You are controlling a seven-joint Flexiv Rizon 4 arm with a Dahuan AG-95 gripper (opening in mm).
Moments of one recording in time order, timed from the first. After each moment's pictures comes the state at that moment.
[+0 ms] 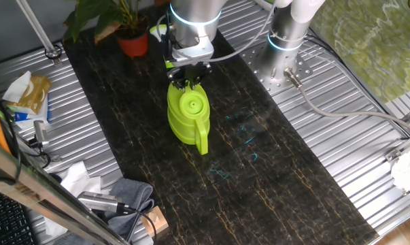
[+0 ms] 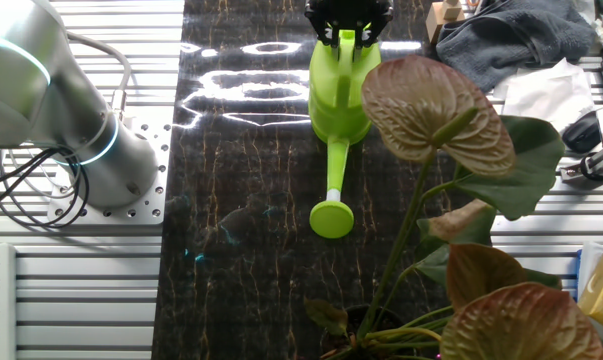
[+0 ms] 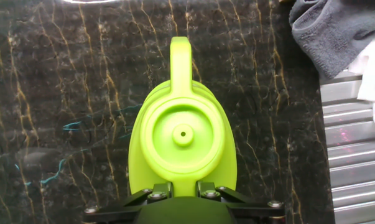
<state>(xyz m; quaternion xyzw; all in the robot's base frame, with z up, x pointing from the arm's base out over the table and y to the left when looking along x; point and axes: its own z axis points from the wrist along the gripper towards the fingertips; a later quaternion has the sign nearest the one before) 0.431 0.089 0.244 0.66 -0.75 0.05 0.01</state>
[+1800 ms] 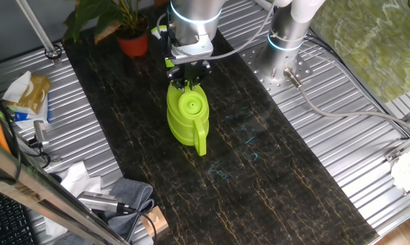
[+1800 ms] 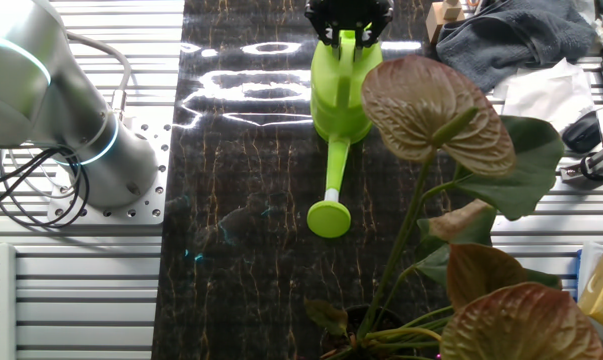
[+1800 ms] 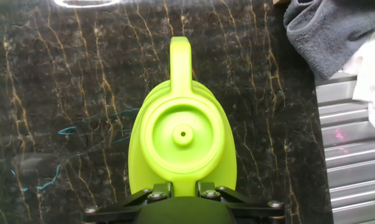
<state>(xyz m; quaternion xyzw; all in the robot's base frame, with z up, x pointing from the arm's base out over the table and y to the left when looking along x) 0.432 0.089 0.243 0.65 -0.76 0.05 0.00</state>
